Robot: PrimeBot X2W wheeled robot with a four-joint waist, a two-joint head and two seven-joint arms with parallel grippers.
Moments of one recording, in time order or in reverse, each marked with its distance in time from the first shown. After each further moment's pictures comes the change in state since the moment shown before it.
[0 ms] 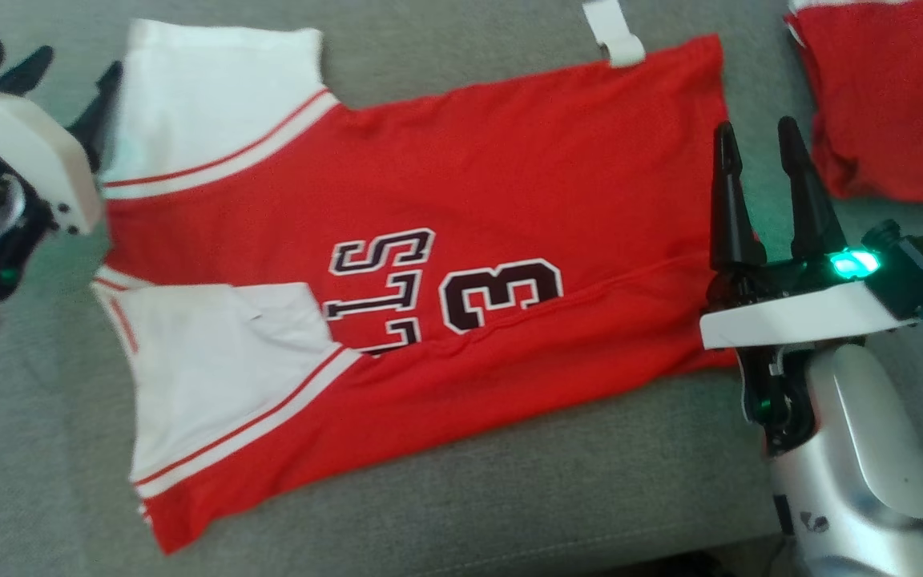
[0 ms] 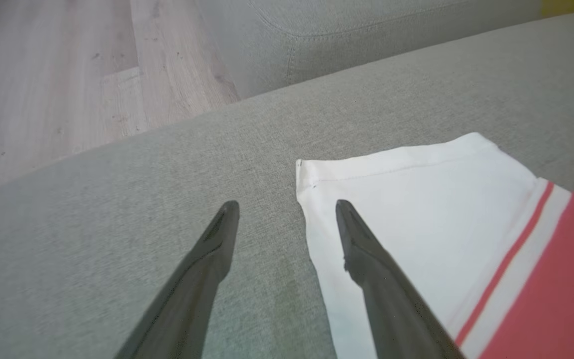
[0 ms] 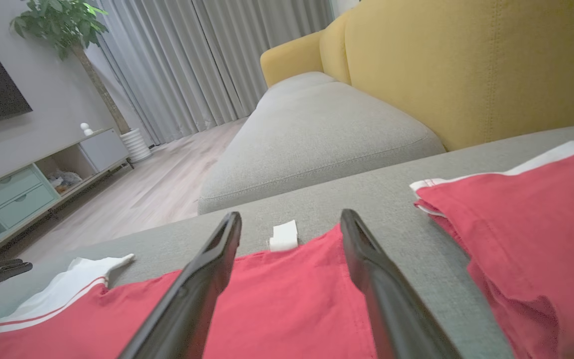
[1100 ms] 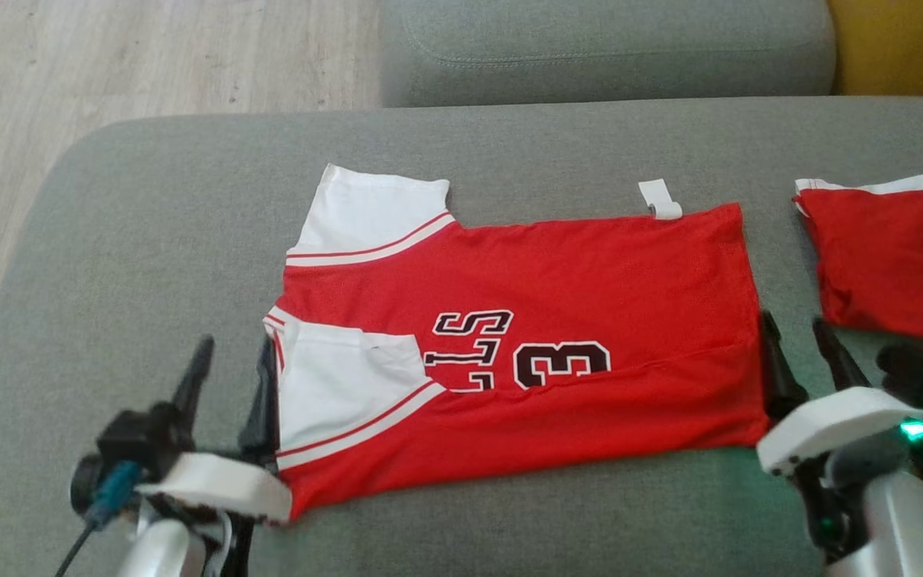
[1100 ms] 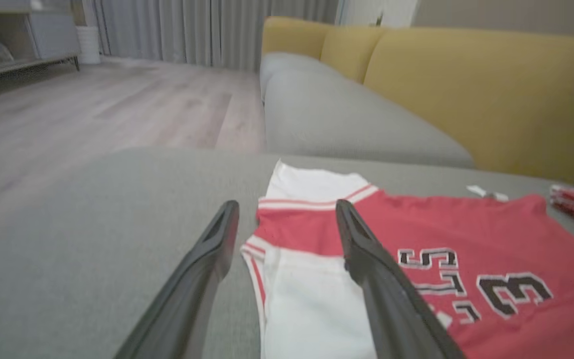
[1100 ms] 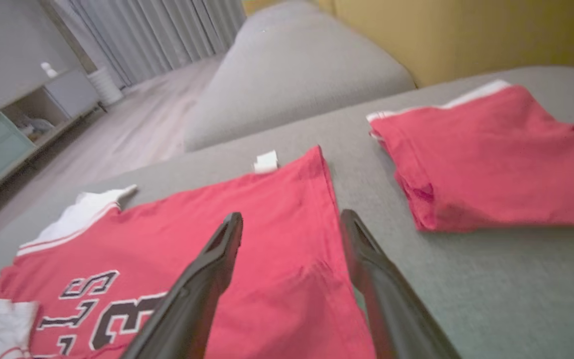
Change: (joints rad) left arm 0.856 -0.377 0.373 -0.417 0.320 0.141 -0.333; right arm 0.240 0.002 -0.246 0.097 -0.071 0.000 0.373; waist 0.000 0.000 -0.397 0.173
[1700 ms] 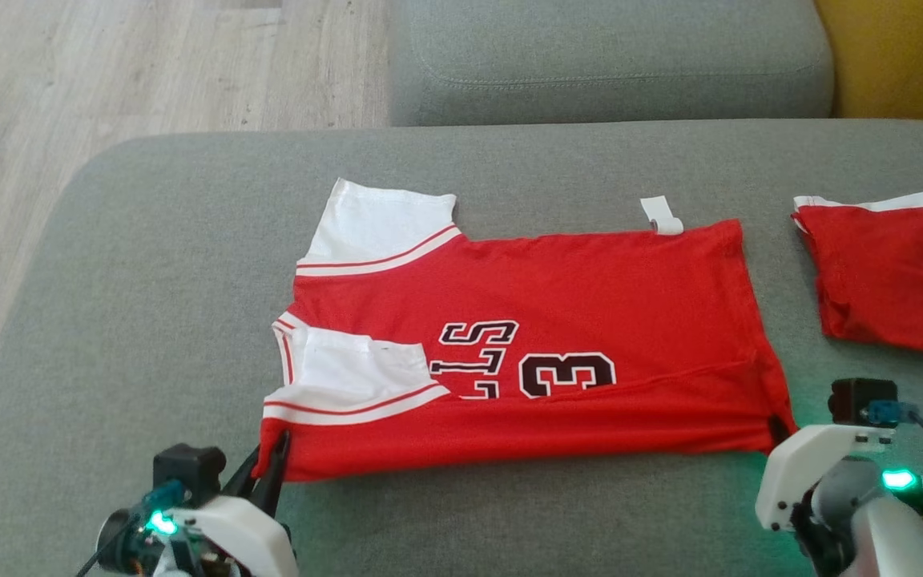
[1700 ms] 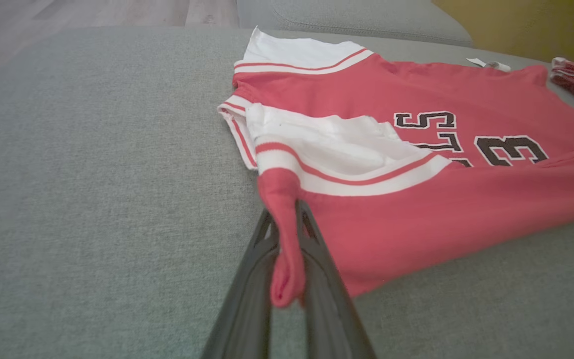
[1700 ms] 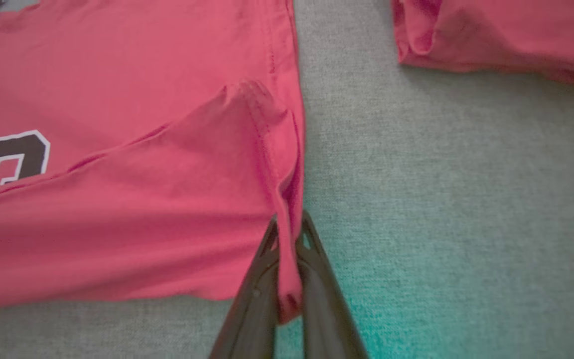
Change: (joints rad) left arm 0.034 0.025 -0.040 0.106 0.003 -0.071 0.174; right arm -0.053 0.001 -0.063 0.272 -0.260 0.000 0.168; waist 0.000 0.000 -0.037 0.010
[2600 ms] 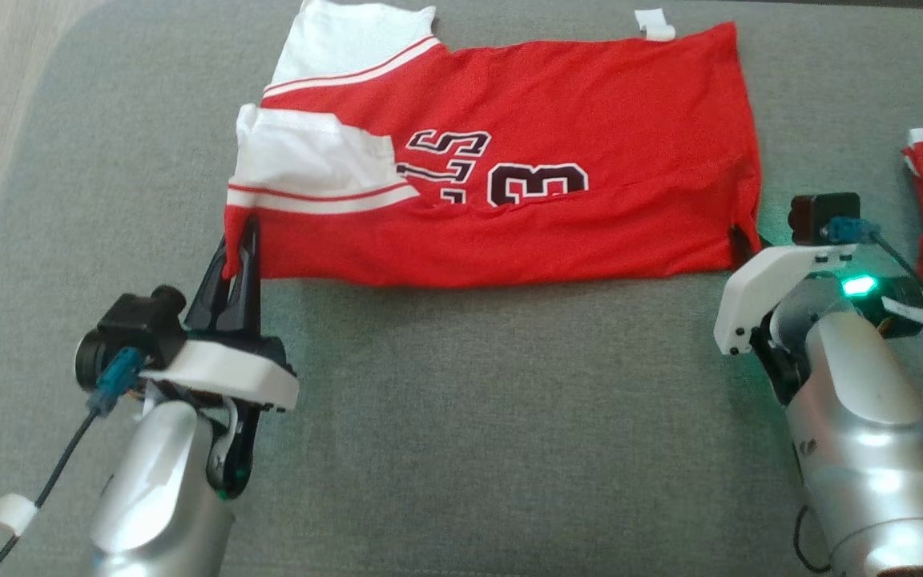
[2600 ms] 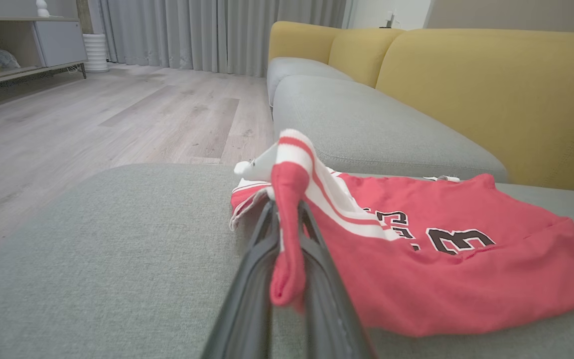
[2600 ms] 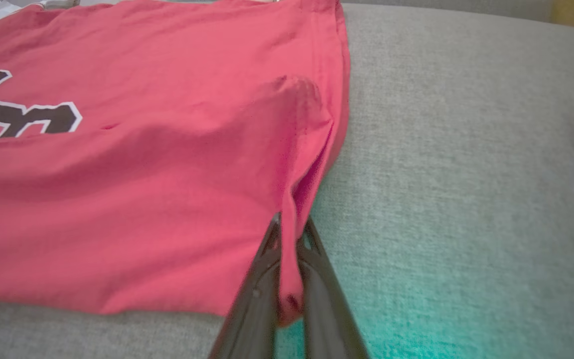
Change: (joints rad) left arm -0.347 -0.082 0.069 0.099 0.050 -0.009 -0.310; right arm -0.473 -0.014 0.081 0.345 -0.099 0.000 -0.177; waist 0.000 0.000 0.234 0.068
